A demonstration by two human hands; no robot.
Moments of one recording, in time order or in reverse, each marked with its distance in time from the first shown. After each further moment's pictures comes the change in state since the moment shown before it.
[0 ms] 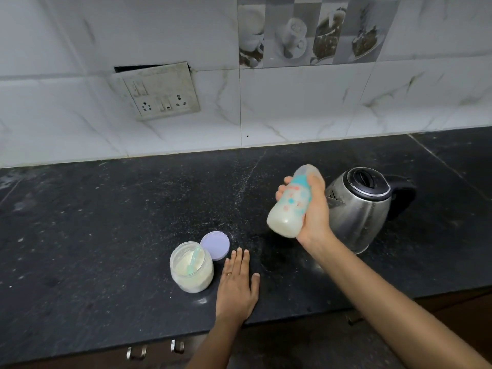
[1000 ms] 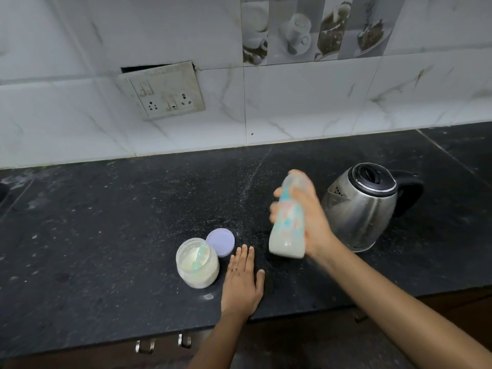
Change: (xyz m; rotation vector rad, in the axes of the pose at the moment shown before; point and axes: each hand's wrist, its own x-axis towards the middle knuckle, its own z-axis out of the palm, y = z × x) left_hand -0.001 0.002 -0.004 -0.006 -0.045 -0.028; right_hand -0.015 0.007 -0.002 -0.058 -0.120 0.127
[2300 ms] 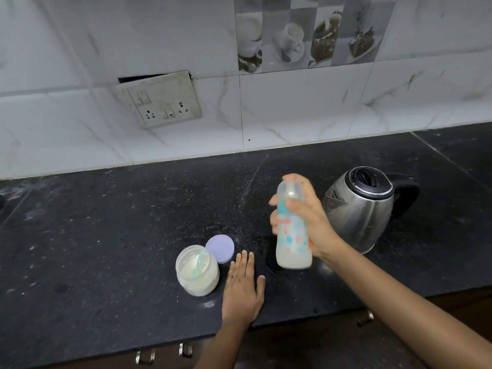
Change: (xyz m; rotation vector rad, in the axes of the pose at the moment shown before) left_hand 0.001 -0.002 0.004 -0.026 0.026 0.013; right_hand -0.006 -0.012 -0.002 -0.223 -0.202 -0.138
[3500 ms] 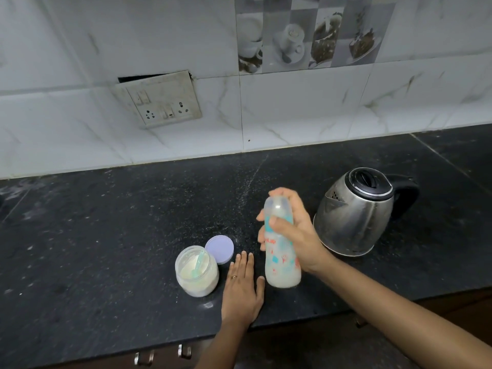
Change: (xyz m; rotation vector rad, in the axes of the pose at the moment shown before) left_hand 0.001 -0.002 0.005 0.026 0.034 0.036; right_hand -0.019 0.016 0.018 -0.142 -0.082 -0.024
